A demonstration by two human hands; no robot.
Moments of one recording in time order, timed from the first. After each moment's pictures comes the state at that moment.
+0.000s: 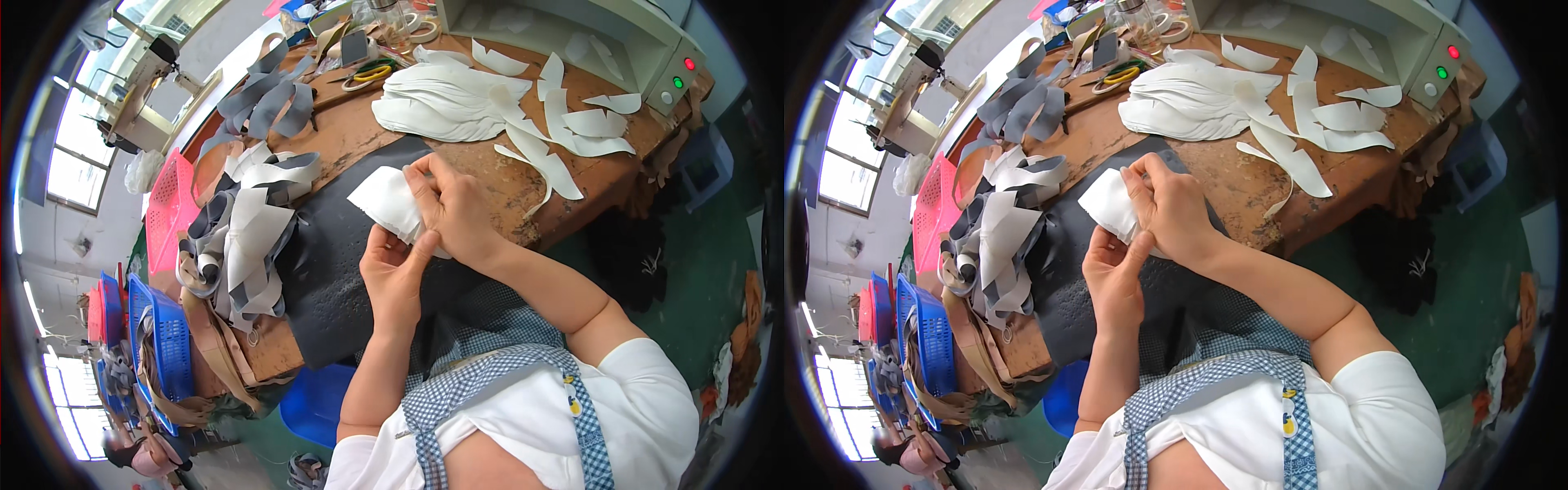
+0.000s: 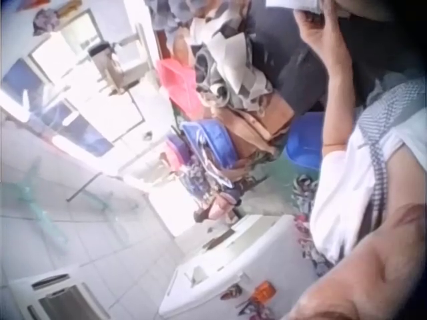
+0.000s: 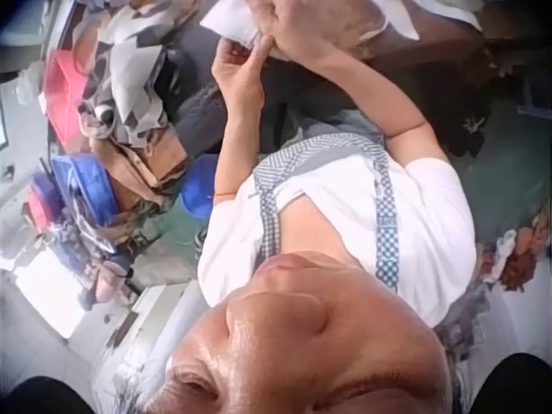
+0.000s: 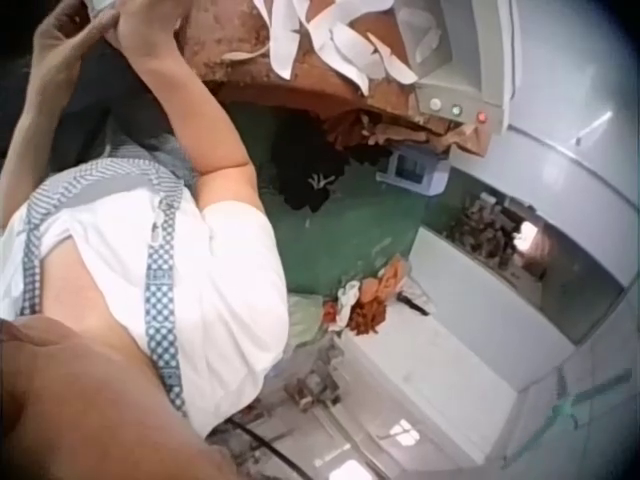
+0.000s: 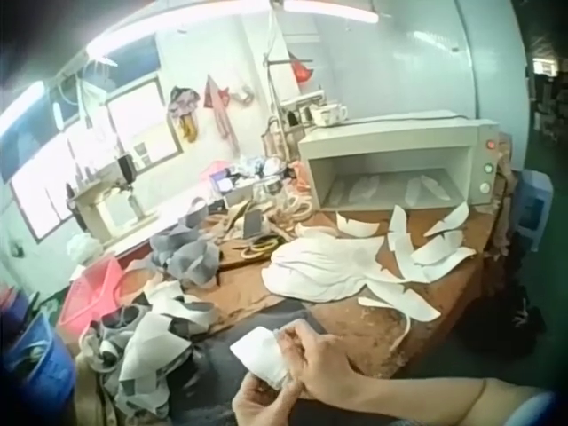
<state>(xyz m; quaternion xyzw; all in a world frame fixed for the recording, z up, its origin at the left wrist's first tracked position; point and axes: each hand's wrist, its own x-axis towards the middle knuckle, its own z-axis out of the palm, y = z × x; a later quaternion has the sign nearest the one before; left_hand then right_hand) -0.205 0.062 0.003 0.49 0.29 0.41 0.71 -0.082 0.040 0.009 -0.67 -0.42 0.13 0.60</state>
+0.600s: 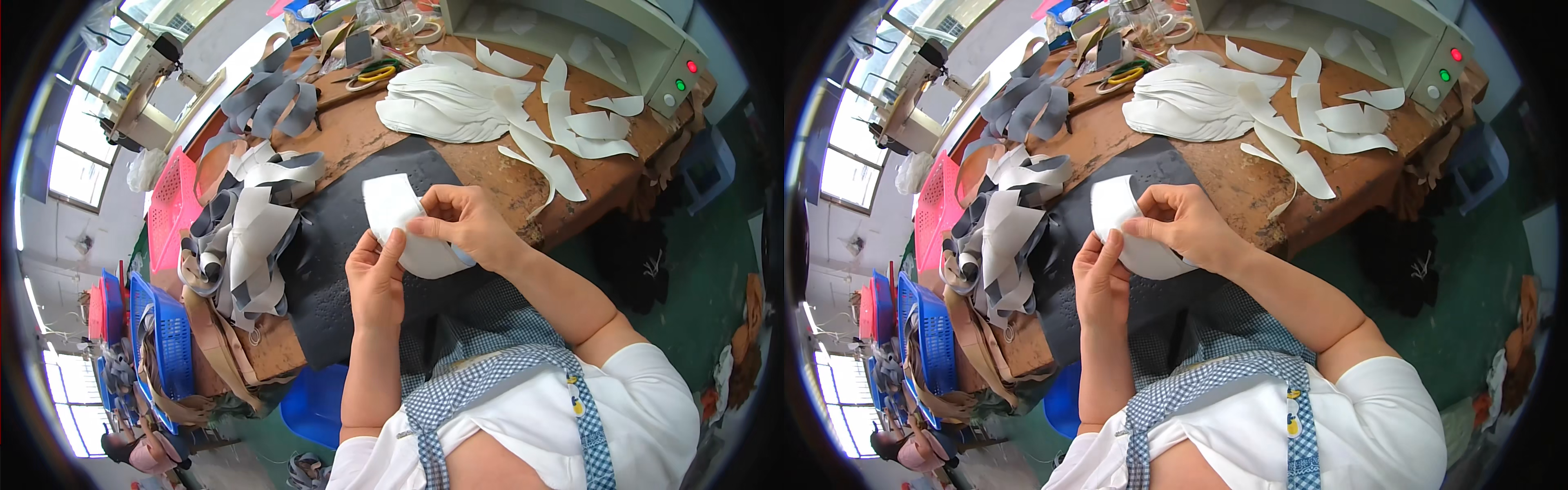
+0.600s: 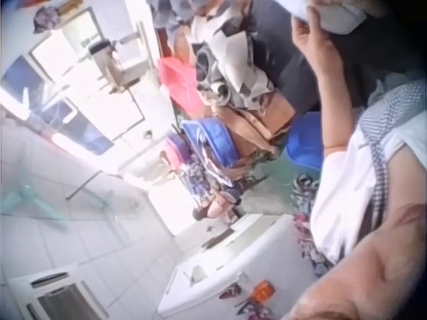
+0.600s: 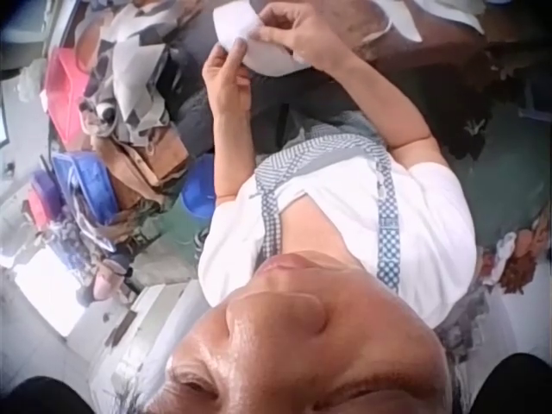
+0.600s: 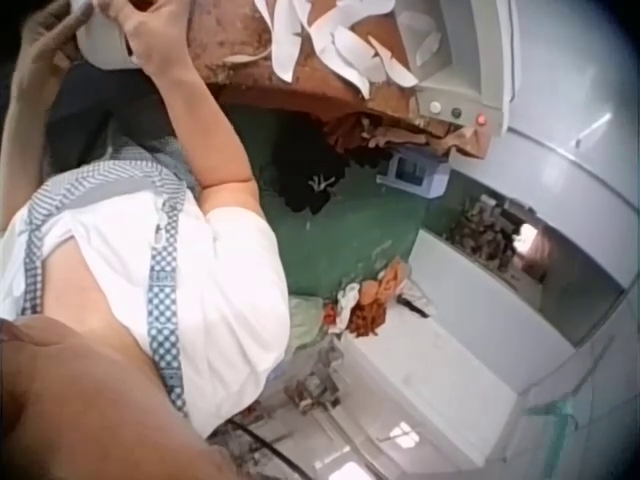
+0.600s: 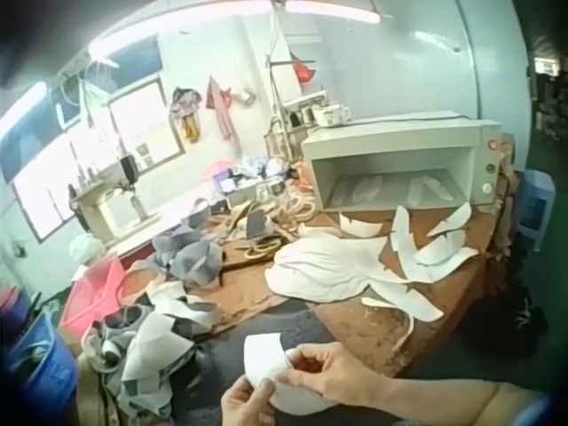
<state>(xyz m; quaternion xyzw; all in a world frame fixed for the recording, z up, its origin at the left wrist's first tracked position) -0.227 0.084 -0.001 0.41 0.28 0.37 0.79 -0.072 0.016 0.009 -0.48 -0.38 0.46 0.64</state>
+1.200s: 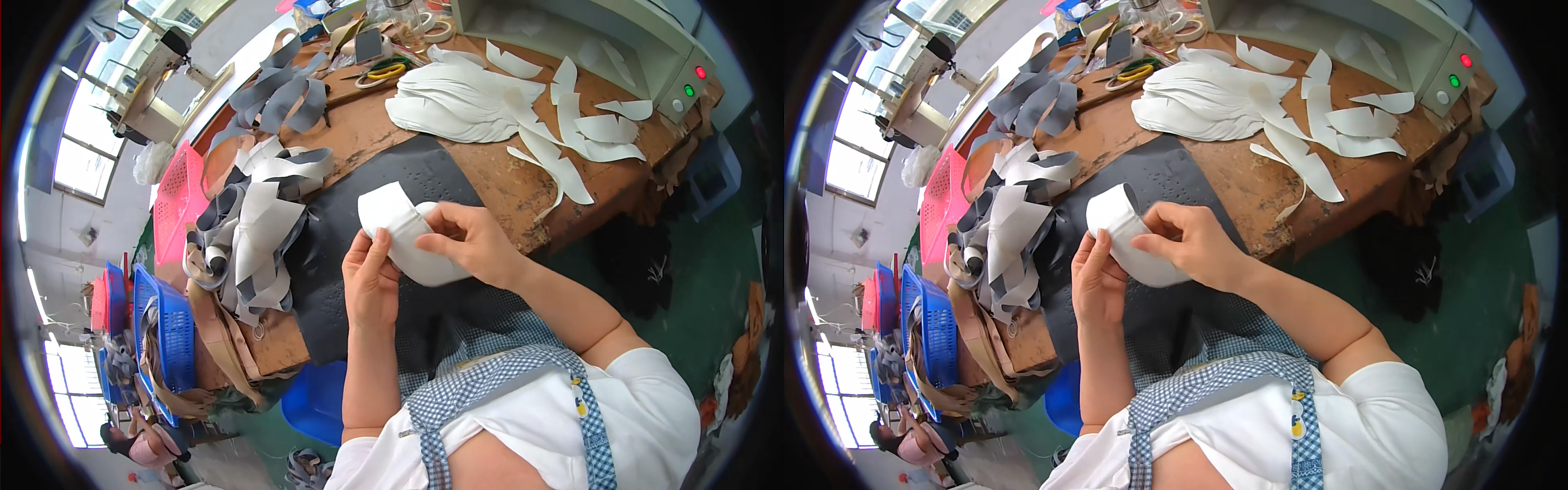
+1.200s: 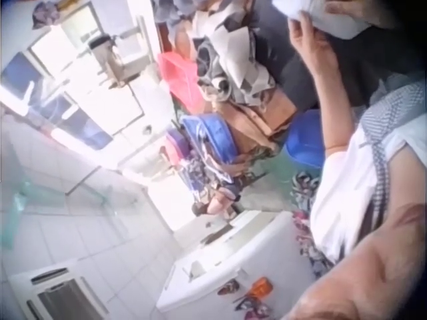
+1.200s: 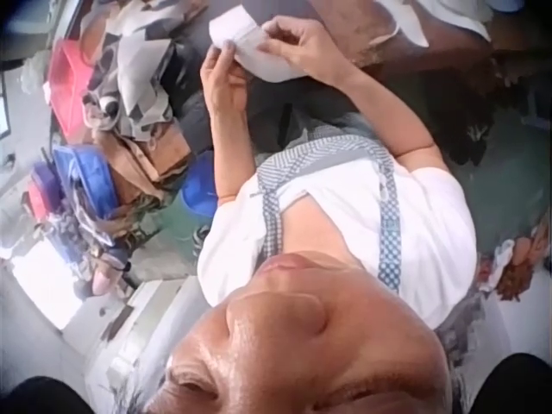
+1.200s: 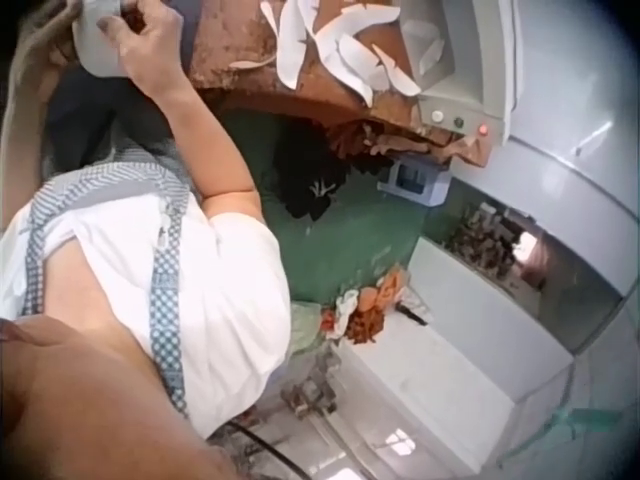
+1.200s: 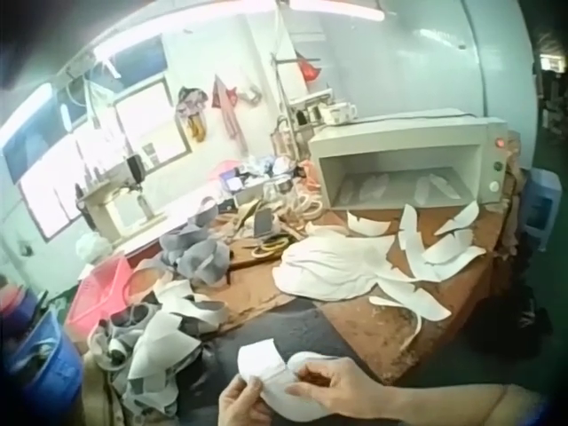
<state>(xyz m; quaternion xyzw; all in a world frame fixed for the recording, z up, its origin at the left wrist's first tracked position) -0.241 0.095 -0.005 0.38 0.27 0.37 0.81 -0.088 0.007 -0.003 -0.46 -0.39 0.46 0.65</state>
